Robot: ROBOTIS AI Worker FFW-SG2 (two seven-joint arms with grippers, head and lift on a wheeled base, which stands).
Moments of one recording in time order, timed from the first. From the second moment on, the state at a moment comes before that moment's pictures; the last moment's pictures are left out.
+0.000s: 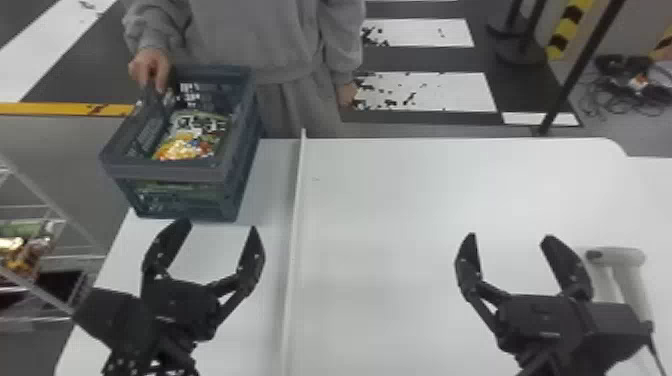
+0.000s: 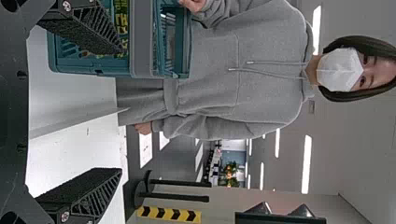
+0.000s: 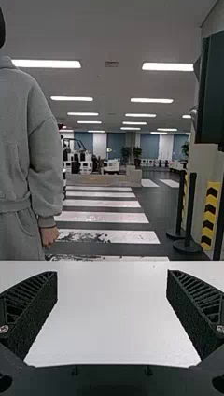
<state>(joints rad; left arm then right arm) 0.72 0.11 0.01 -2.10 0.08 -0.15 -0.10 0.71 0.00 0.12 -2.07 0.09 -0.12 -0.12</state>
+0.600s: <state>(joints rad) 0.72 0.11 0.01 -2.10 0.08 -0.15 -0.10 0.71 0.00 0.11 -2.06 0.09 -0.11 -0.12</state>
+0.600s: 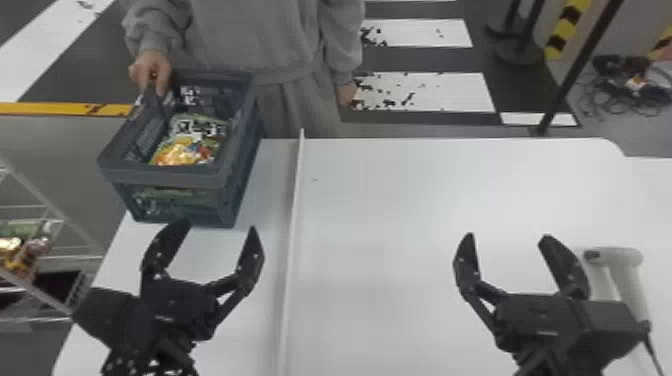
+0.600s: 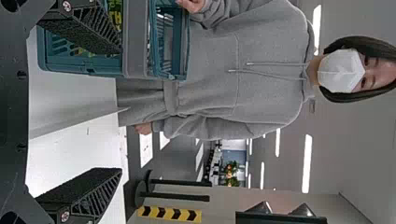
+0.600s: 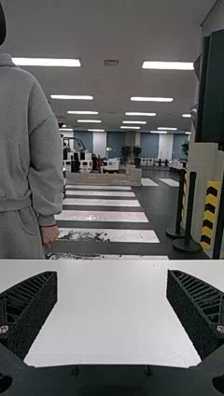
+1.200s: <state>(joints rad) 0.72 0.11 0.01 -2.10 0.08 -0.15 -0.11 0.71 0.00 0.11 -2.06 0.09 -0.08 -0.12</state>
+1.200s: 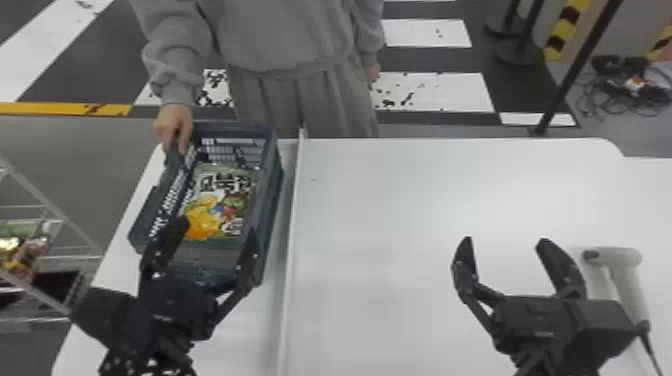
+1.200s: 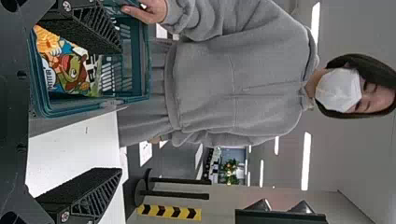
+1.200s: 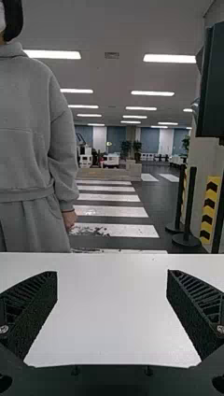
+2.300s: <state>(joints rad) 0.29 0.12 0.14 -2.07 0.16 0.62 -0.12 0.71 0.00 0.12 -2.06 0.09 -0.06 -0.12</state>
